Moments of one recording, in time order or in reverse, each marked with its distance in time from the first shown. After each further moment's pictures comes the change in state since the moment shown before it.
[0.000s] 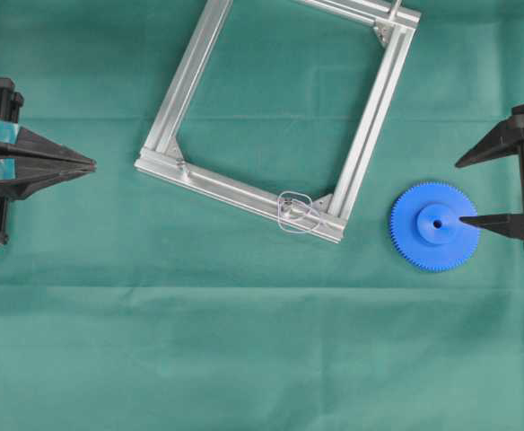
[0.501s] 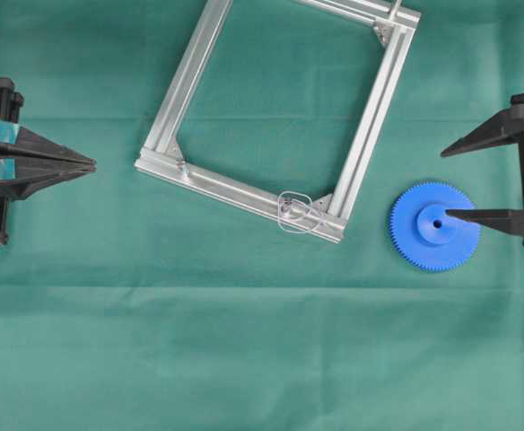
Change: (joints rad) left arm 0.000 0.002 0.000 0.000 0.002 0.000; right arm -0.002 -0.020 0.011 0.000 -0.233 -0.081
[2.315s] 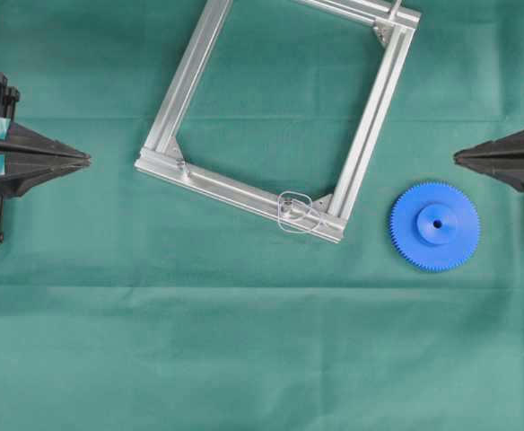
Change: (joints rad) left arm 0.000 -0.005 0.003 0.011 -0.087 0.000; right arm 0.015 -0.066 0.091 0.000 -0.641 -0.049
